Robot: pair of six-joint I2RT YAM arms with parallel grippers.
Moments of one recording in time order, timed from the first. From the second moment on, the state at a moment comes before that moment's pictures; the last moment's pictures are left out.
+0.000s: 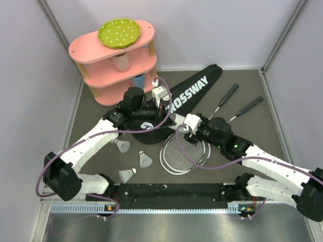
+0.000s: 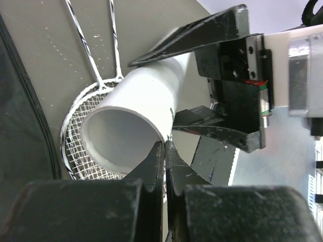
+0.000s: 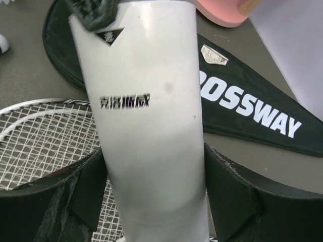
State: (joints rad) left arm -0.61 1.30 1.11 -0.25 0.72 -0.25; right arm 0.80 0.95 0.61 0.00 -0.05 -0.46
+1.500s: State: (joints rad) left arm -0.58 0.80 1.00 -0.65 -0.11 -0.50; right arm 0.86 0.78 0.44 0.17 0.33 -0.44
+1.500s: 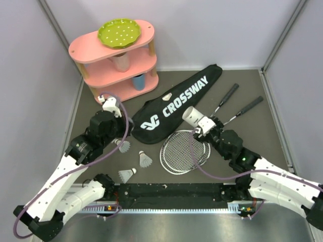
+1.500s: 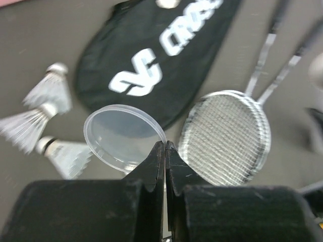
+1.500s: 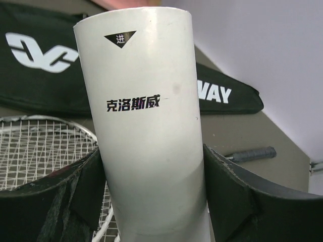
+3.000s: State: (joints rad) left arm 0.23 1.30 0.94 -0.66 -0.13 -0.61; right arm 0.86 0.59 0.44 0.15 0.12 -0.32
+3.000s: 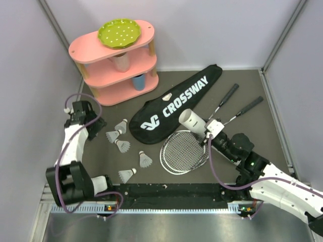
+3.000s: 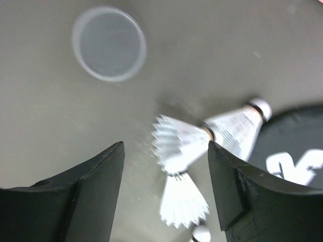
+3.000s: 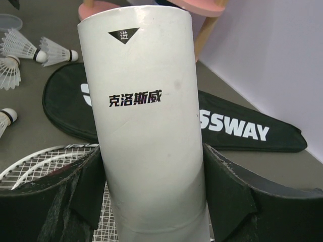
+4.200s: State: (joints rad) left arm 0.23 1.19 0.54 -0.24 0.22 -0.70; right arm 0.86 0.58 0.44 0.14 0.08 -0.31
